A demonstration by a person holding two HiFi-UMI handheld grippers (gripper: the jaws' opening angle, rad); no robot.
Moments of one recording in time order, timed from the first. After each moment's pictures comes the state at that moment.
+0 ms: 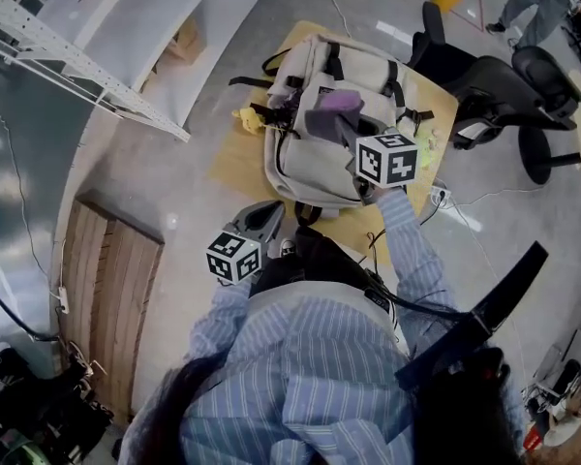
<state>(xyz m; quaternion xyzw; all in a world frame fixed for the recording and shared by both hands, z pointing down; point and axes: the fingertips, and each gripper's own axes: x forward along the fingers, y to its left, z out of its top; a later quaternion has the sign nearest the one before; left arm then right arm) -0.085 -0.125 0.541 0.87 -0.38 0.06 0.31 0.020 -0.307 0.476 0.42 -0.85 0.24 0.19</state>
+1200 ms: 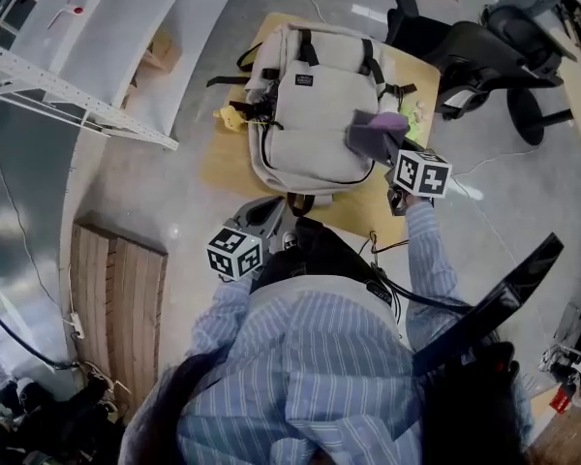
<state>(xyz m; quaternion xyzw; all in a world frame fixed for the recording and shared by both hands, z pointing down) -0.062 -0.117 0.545 0.89 -0.32 0.08 0.31 0.188 -0.246 0.543 0.57 -0.73 0.31 0.20</state>
